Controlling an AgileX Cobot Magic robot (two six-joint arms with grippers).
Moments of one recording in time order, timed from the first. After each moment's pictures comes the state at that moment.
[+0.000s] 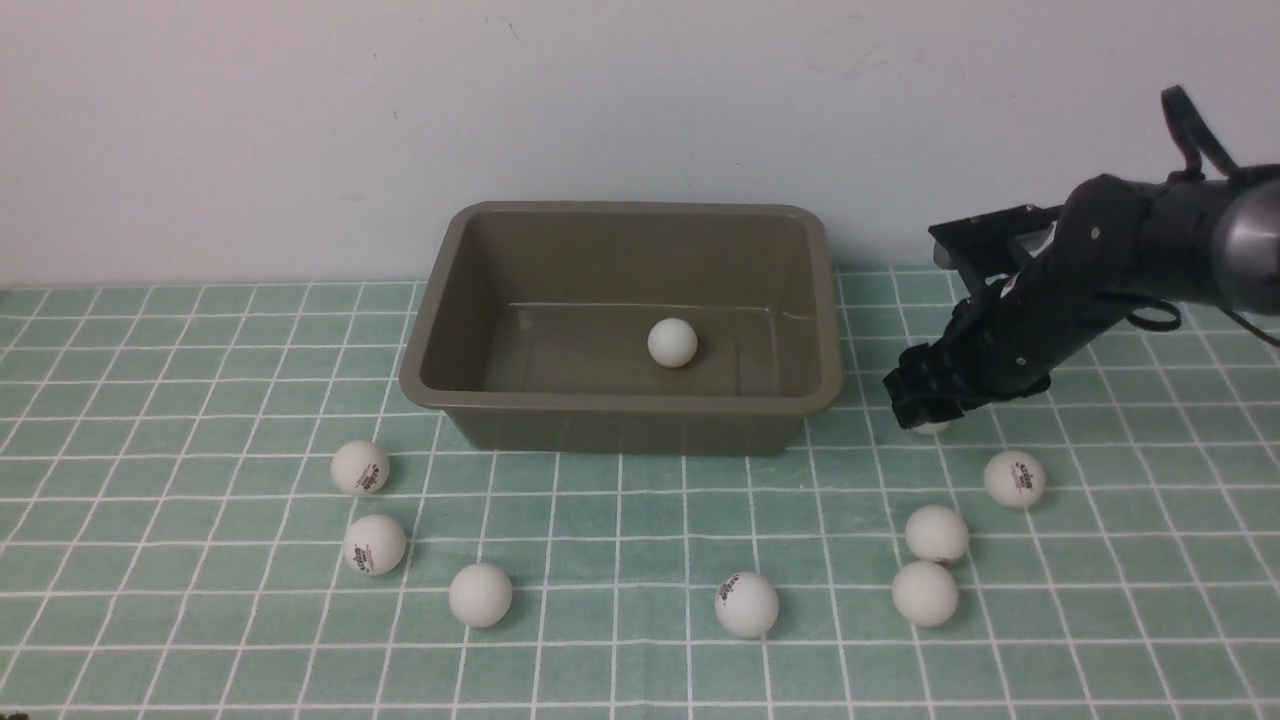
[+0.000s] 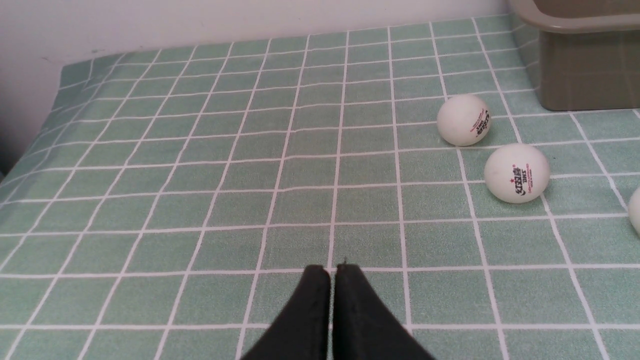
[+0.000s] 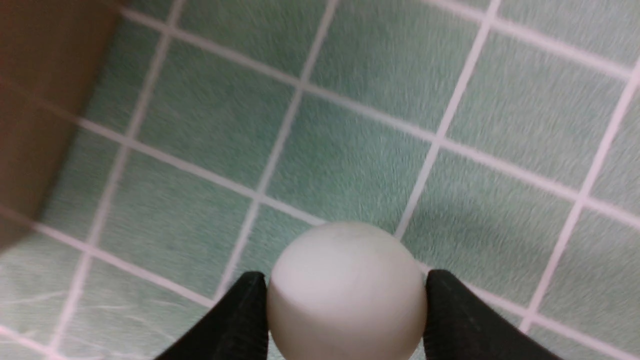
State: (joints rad) right arm 0.17 2.09 -1.51 0.24 0.77 -0.36; left arm 0.14 -0.01 0.02 -0.09 0.39 0.16
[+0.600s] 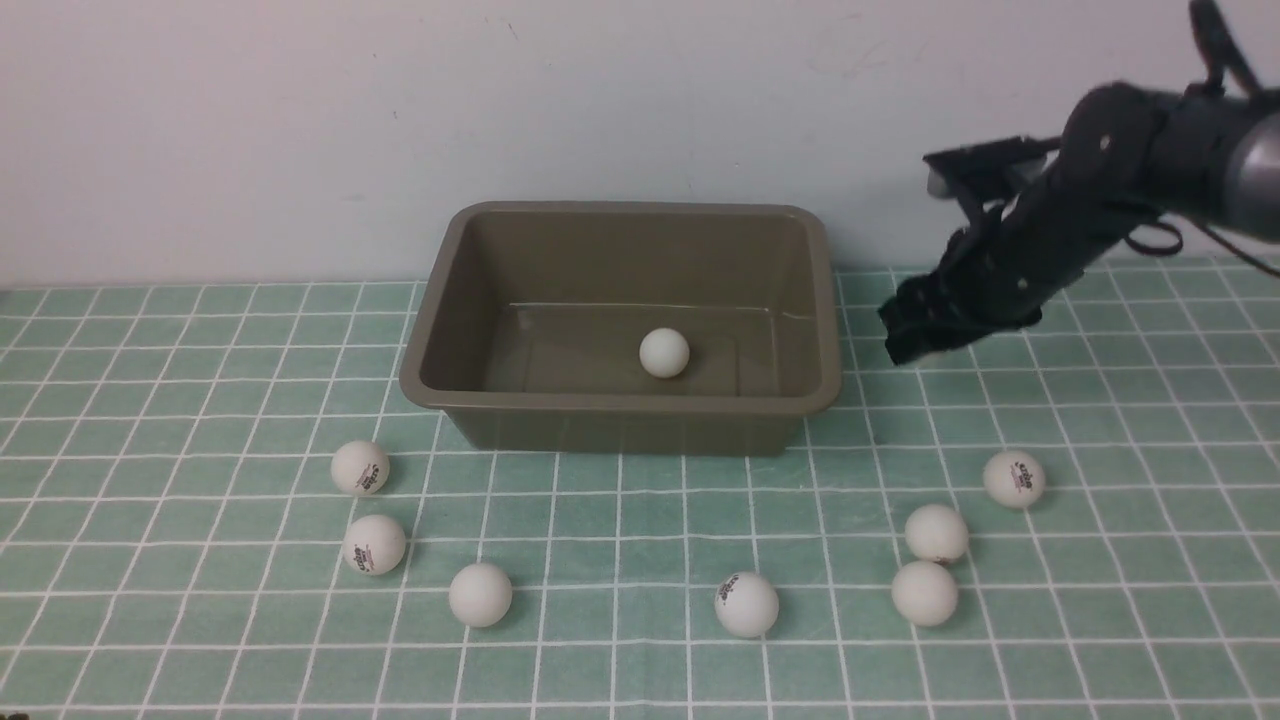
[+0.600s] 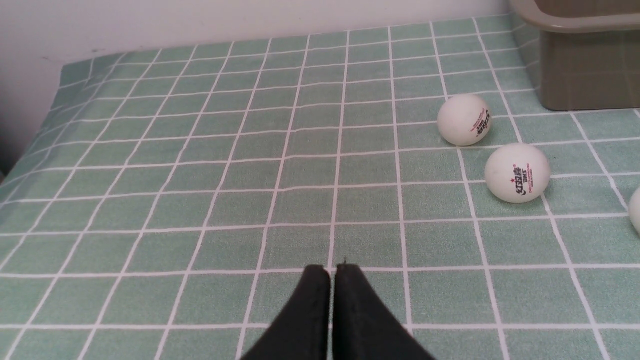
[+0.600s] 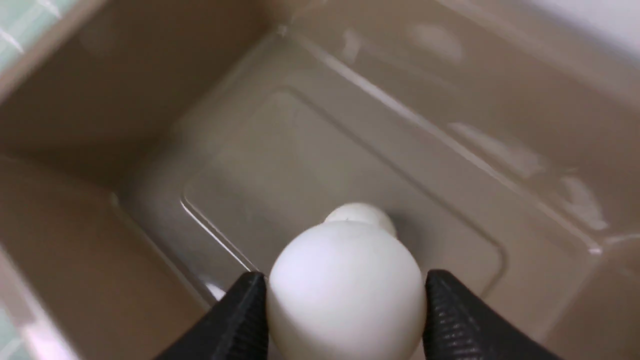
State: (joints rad) right arm 0.41 2.17 -1.91 0.44 0.86 -0.47; left arm 0.14 -0.01 0.02 -0.09 0.39 0.16
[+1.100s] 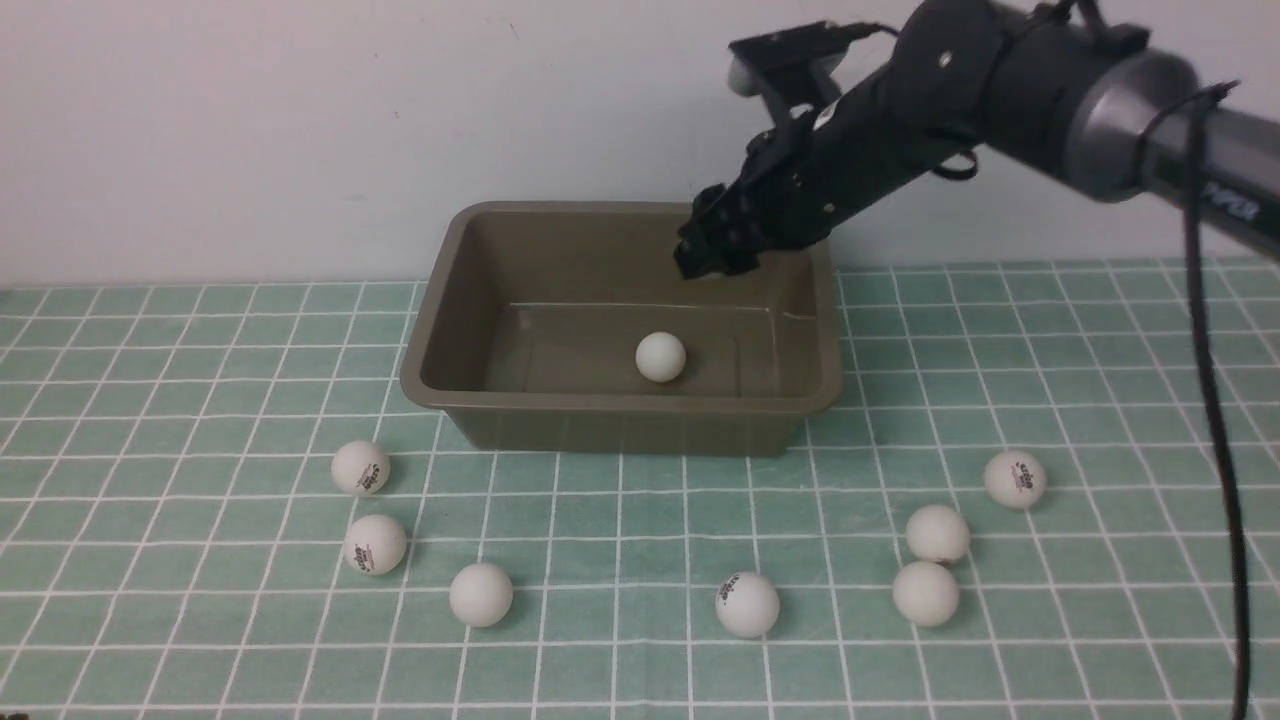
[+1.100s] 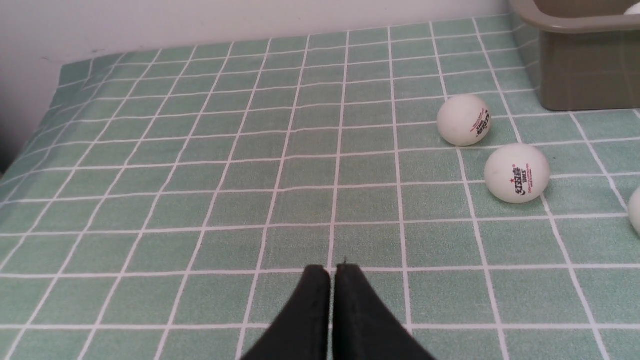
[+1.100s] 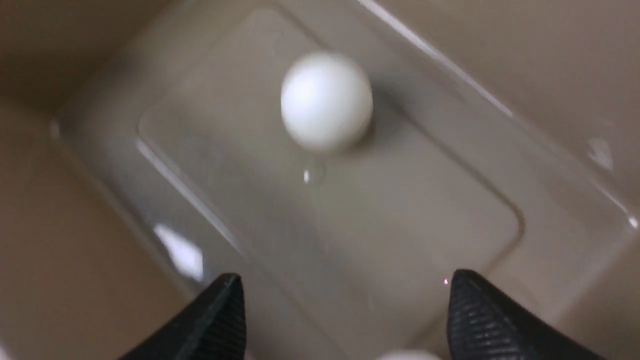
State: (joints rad) right arm 0.41 2.22 -1.92 0.37 0.91 -0.51; left arm 0.14 -0.01 0.02 -0.09 0.39 0.16
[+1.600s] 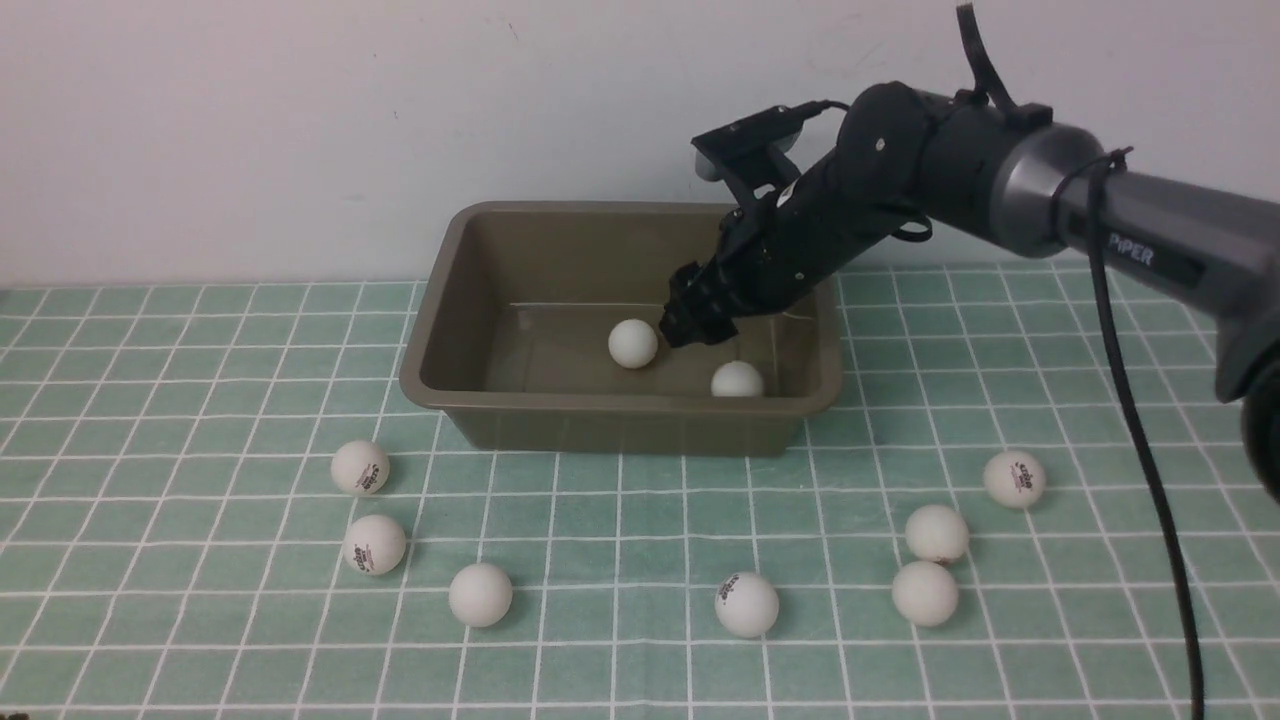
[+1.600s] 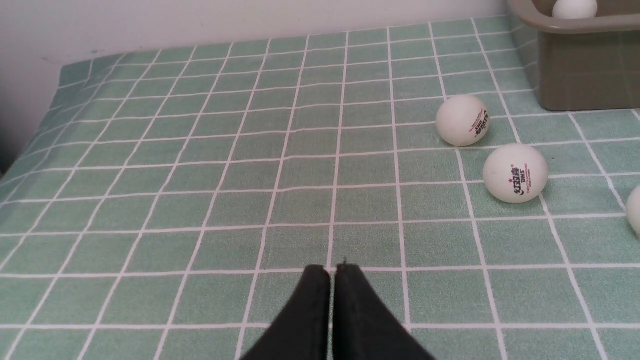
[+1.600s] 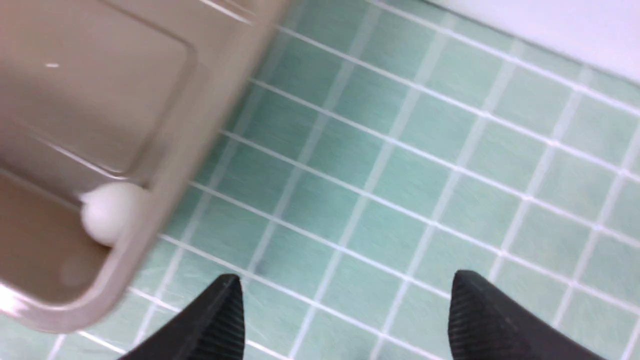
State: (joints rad) right arm 0.16 2.00 -1.94 0.16 1.23 -0.29; left arm 0.14 -0.01 0.02 -0.09 0.39 0.16
